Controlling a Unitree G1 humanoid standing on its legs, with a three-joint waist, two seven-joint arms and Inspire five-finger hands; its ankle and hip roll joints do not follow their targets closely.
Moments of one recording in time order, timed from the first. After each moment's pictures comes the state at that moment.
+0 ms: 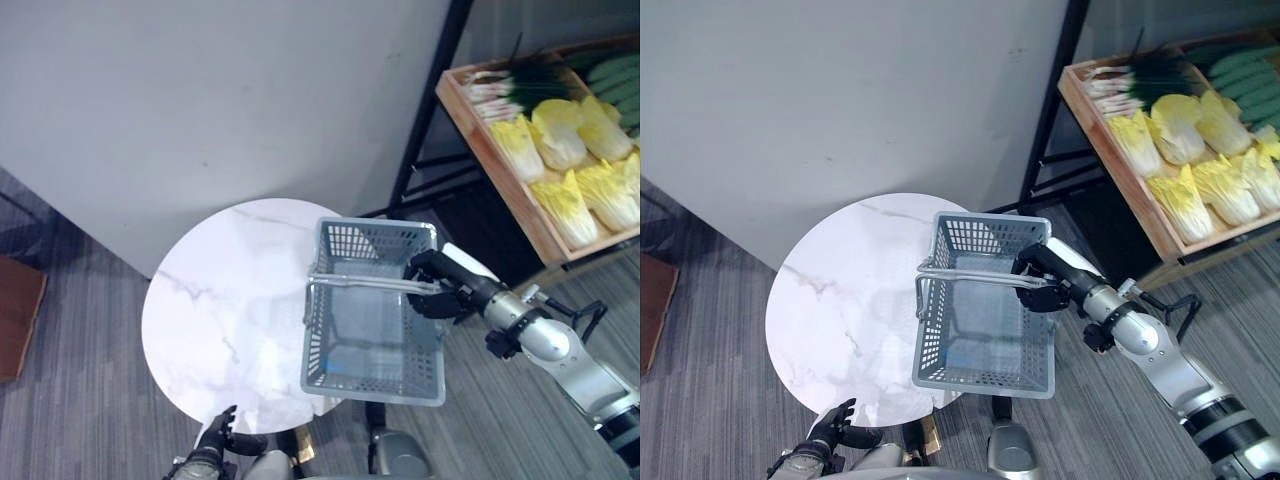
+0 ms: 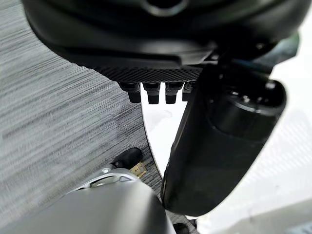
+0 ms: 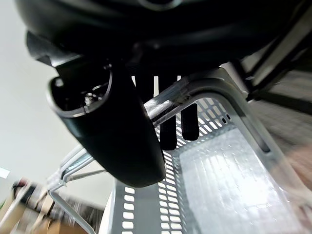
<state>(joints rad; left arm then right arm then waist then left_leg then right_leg) -0.02 0.24 -0.16 1.21 0.00 -0.14 0.07 -0.05 -0.91 0.26 -0.02 0.08 -0.13 0.11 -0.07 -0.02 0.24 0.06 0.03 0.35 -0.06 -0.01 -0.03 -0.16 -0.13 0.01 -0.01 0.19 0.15</state>
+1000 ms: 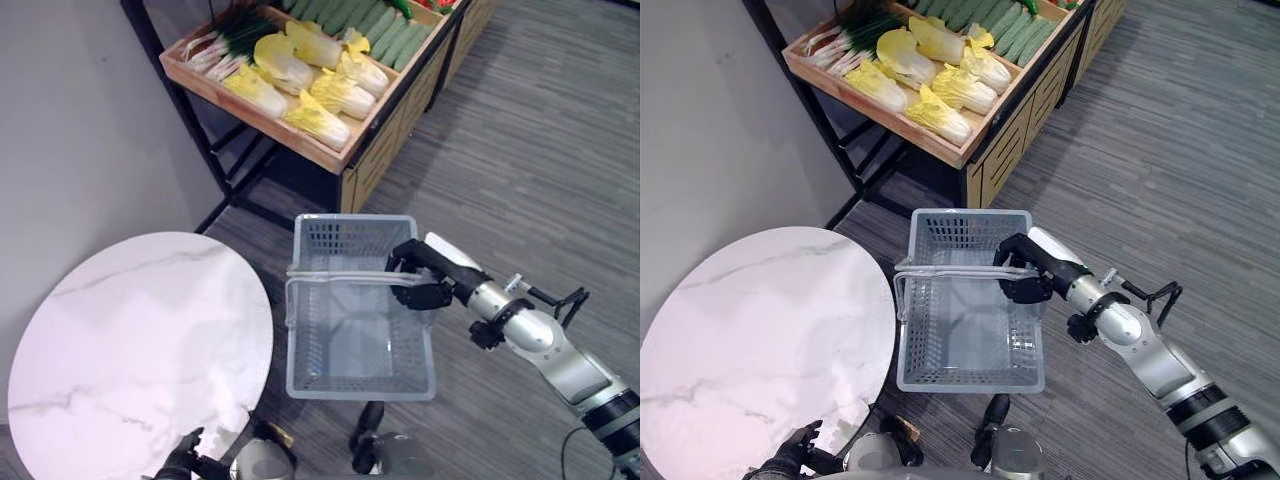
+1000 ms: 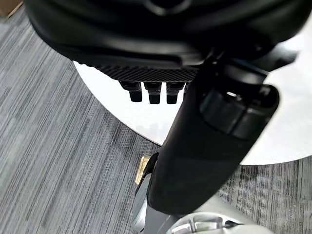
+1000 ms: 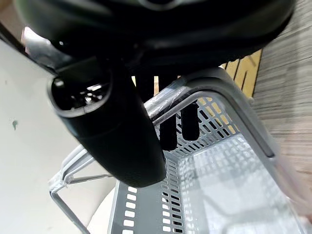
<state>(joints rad) 0.02 0.32 -0.12 1.23 0.05 -0.11 0.07 -0.13 -0.91 0.32 -0.04 0.04 -0.12 0.11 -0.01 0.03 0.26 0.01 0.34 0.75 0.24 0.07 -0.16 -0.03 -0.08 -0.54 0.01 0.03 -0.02</state>
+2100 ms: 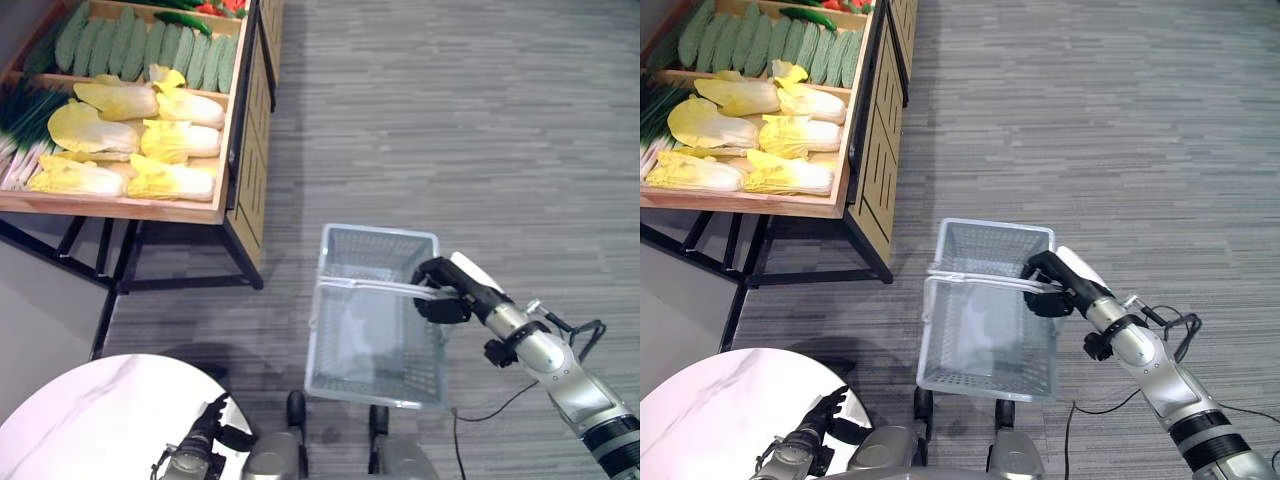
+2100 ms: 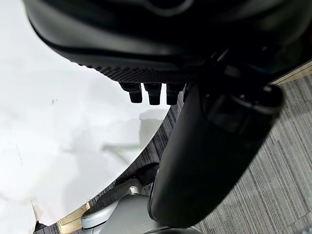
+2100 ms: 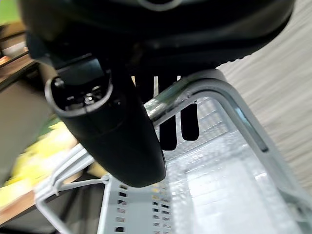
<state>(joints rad) -0.01 0.29 -0.16 1.14 0.04 -0.15 0.07 -0.02 -0.81 0.19 0.25 -0.06 -0.17 0.06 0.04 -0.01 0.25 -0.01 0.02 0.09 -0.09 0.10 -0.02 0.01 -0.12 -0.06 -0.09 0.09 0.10</state>
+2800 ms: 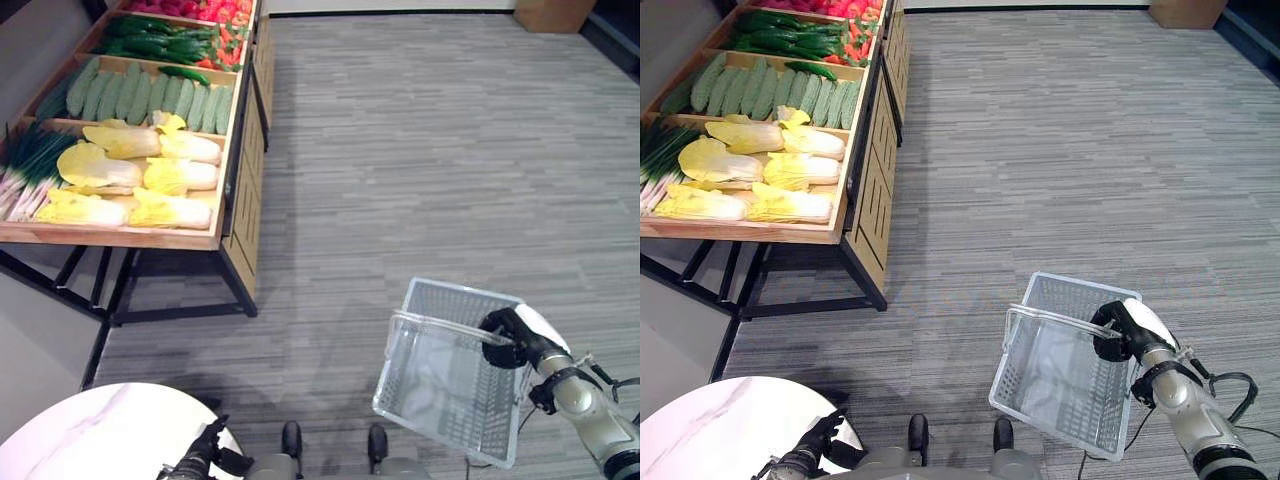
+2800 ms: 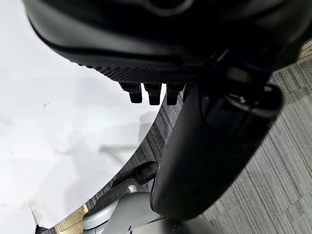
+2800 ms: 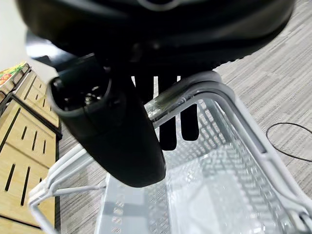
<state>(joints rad) 0.04 0.30 -0.20 1.14 0.08 -0.15 0.06 0.05 -0.76 0.14 0.53 -0.19 -0.14 -0.06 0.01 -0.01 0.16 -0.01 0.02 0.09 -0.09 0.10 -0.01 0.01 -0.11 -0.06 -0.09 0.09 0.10</state>
